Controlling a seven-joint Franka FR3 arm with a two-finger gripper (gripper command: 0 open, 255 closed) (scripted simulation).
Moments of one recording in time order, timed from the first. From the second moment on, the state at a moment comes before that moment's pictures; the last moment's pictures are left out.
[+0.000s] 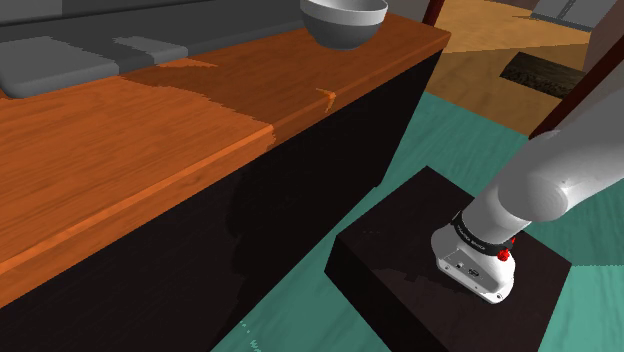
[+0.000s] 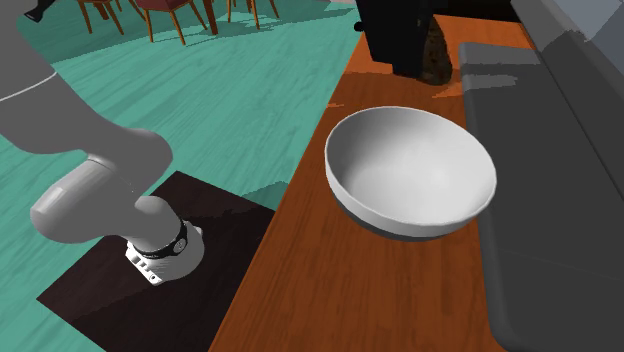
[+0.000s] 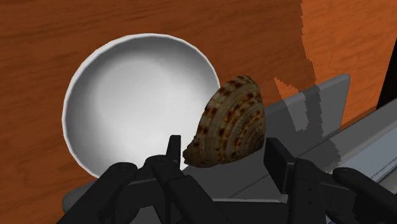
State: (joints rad) arm 0.04 -0.23 -0.05 -1.50 0.49 1.43 0.18
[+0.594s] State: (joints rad) arm 0.02 -0.25 -0.08 -1.60 0.48 1.49 0.10
